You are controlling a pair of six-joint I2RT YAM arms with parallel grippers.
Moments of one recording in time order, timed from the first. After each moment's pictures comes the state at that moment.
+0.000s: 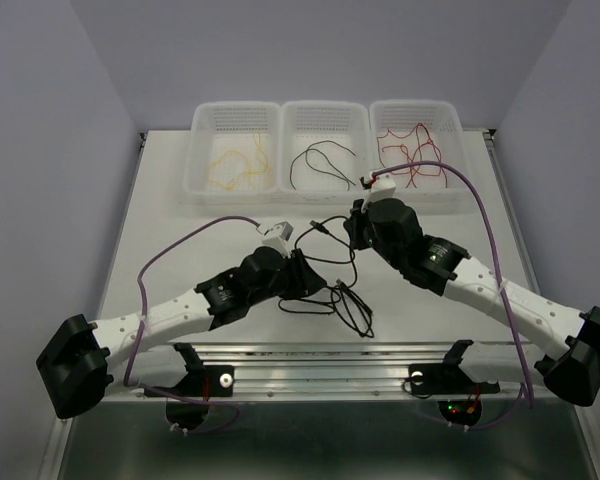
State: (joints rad) left arm -0.95 1.08 0.60 -0.01 -0.03 -0.96; right arm 0.85 1.17 1.02 -0.26 0.39 0.36
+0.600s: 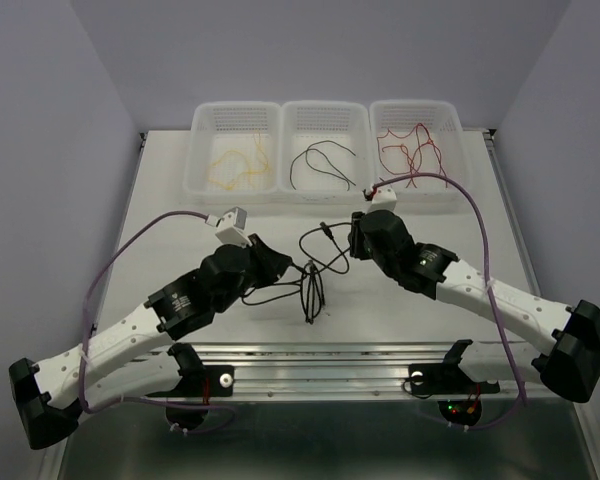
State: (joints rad) left arm -0.96 0.80 0.71 -0.32 -0.31 -0.99; right arm 0.85 1.20 0.95 -0.28 0.50 0.45
